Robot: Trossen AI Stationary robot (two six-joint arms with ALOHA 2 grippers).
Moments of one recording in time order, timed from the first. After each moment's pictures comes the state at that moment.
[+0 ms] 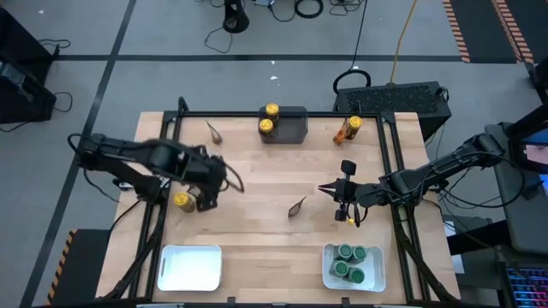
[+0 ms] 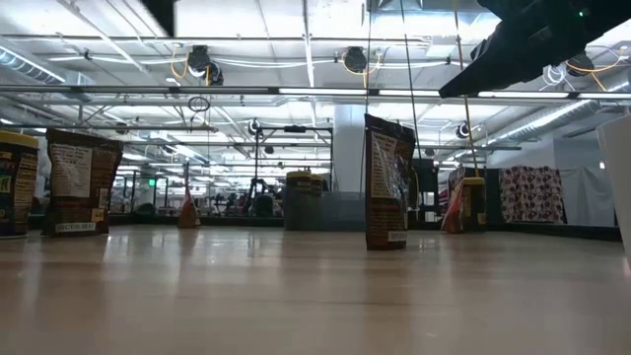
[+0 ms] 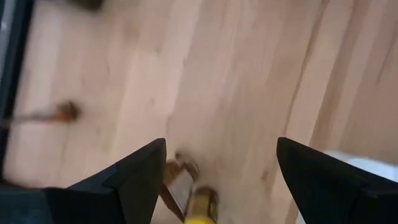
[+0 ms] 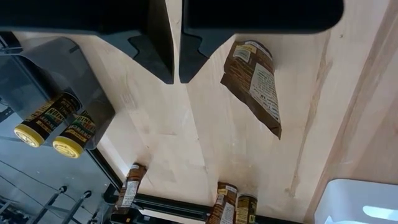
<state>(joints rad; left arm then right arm) -0.22 1.39 1.55 -1.47 -0.19 -0.46 0.35 1.02 0.56 -0.08 0.57 0.09</state>
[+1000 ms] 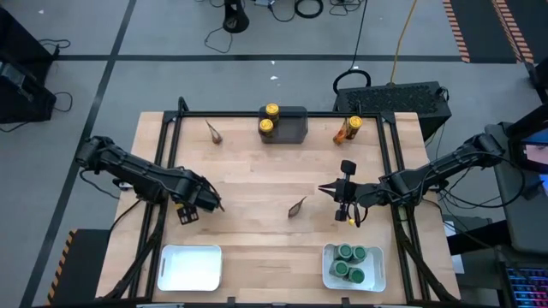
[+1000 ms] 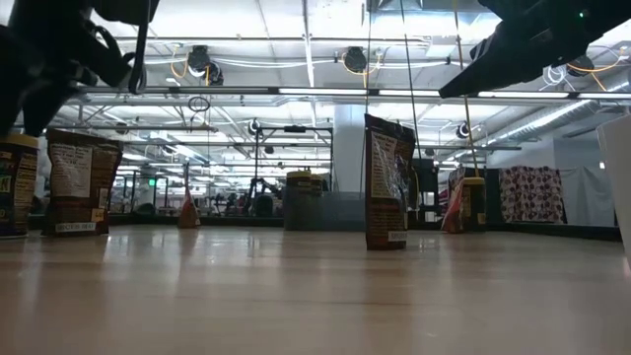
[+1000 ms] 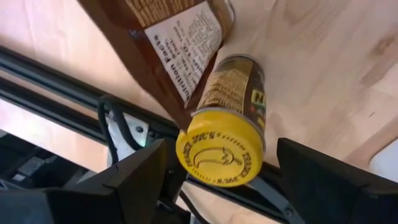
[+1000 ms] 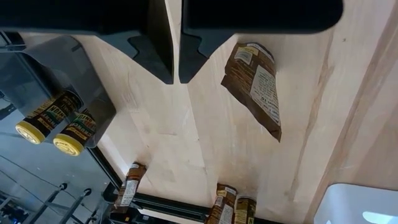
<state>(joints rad) -0.29 1.36 0.98 -1.52 -0.01 -0.68 0.35 1.02 0.56 -0.09 0.57 0.07</state>
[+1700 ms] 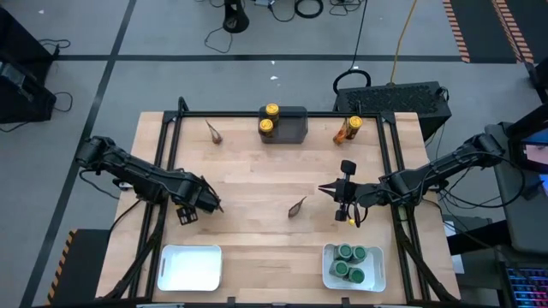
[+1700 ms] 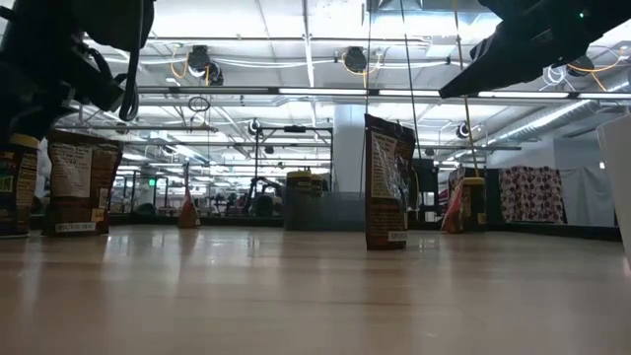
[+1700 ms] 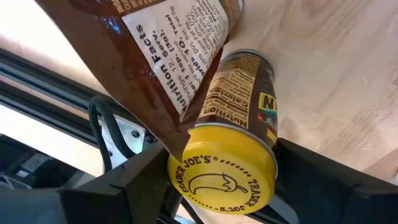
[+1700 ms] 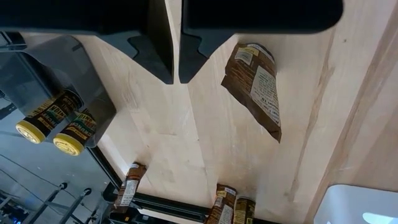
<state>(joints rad) -0.29 1.36 0.88 -1.45 -0.01 -0.68 0.35 1.02 0.56 -0.09 0.57 0.06</state>
